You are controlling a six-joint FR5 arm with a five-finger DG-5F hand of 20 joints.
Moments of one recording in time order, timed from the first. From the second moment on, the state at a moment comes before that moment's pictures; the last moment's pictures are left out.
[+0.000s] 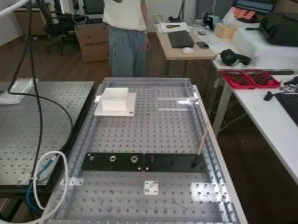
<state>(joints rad) 1.58 -1.56 -1.58 -3.15 -1.55 -0.69</state>
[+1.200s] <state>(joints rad) 1.56 -1.58 -1.74 -3.00 -1.50 -0.62</state>
